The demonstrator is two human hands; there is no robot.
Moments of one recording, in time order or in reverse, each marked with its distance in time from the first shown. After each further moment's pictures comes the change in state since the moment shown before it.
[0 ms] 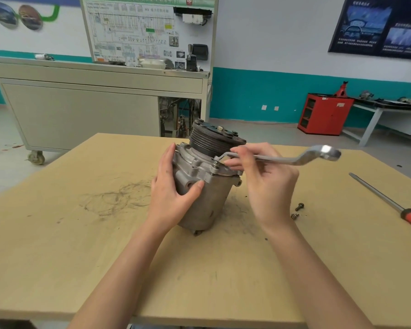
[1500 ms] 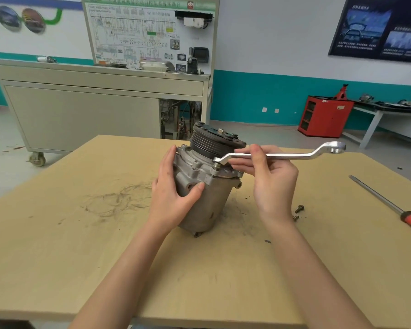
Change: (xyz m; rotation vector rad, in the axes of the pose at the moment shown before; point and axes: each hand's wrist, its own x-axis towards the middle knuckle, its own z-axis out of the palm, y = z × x) left_hand -0.001 0.001 -0.001 -0.014 -0.003 -0.001; right_hand 0.000 0.013 0.000 0.330 0.072 0.412
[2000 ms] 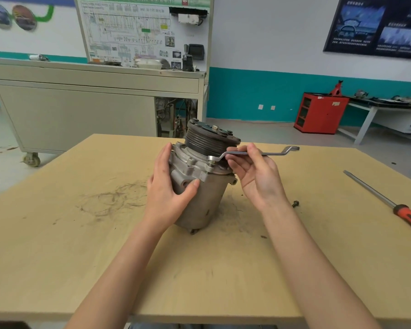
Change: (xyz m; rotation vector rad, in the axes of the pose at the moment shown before) left_hand 0.000 -0.002 0.001 0.046 0.009 0.025; right_hand 0.015 0.011 -0.009 0.513 -0.053 0.539
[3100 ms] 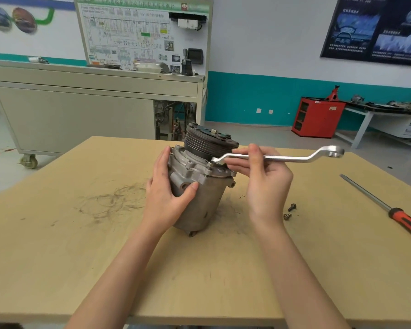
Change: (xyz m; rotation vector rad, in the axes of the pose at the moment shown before) left_hand 0.001 -0.004 0.001 0.021 0.015 0.016; right_hand -0.026 0.004 0.019 -0.488 0.135 -0.588
